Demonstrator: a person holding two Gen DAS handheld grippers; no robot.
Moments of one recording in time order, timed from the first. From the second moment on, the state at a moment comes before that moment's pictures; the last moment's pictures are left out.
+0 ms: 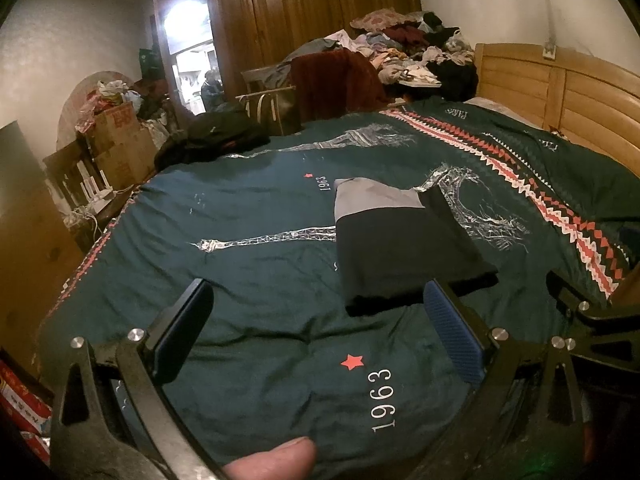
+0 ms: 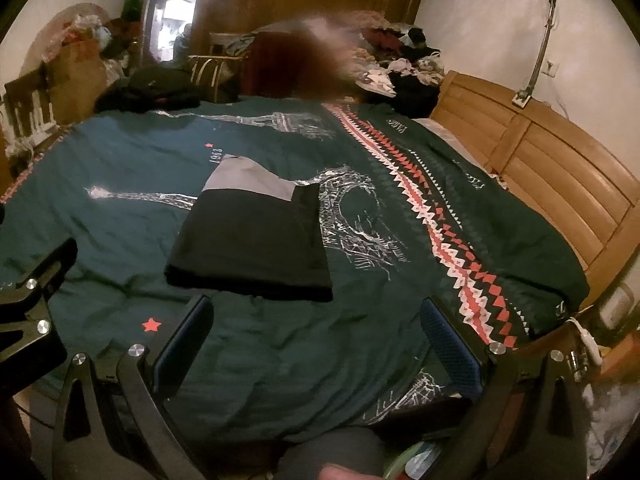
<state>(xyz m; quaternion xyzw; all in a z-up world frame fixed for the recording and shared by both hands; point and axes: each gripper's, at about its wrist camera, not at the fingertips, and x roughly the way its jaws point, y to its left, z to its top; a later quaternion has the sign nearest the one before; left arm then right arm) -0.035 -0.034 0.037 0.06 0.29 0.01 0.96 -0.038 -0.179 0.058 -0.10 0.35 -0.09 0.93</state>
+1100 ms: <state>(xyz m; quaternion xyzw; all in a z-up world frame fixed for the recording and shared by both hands) -0.005 -0.006 0.098 0.08 0.21 0.06 0.97 -0.062 -0.144 0.030 -0.12 0.46 0.06 0.88</state>
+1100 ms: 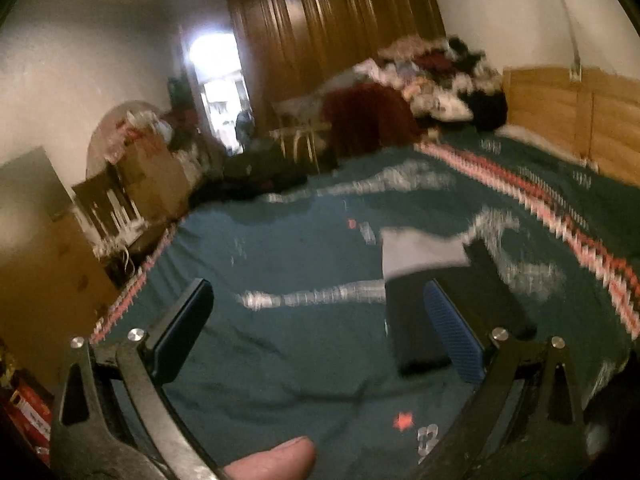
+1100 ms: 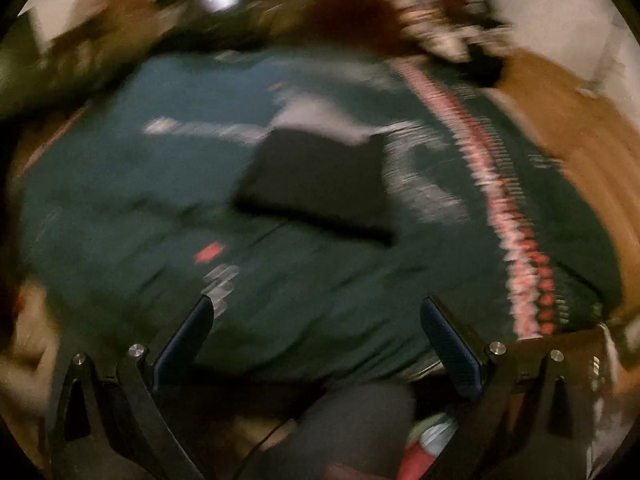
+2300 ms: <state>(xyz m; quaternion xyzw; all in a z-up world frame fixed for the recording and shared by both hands) 0.009 -0.076 0.094 0.03 0.42 -0.33 0.84 -0.121 -0.043 0.003 -0.27 0.47 0.22 0.81</state>
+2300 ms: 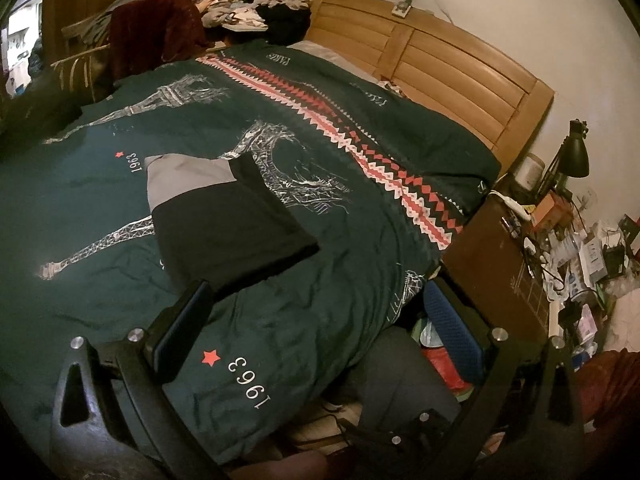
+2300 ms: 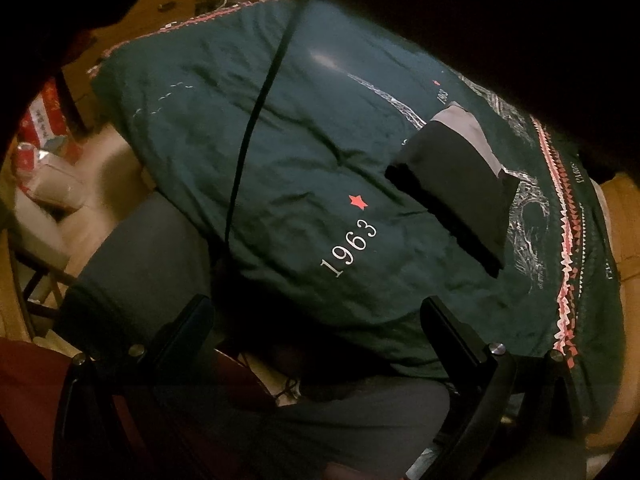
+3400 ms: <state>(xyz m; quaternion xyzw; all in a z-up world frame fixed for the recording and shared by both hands) 0.009 -0.077 0.091 0.03 0.42 -0.34 0.84 -0.119 -0.043 -0.004 -0.29 0.48 0.21 0.80</state>
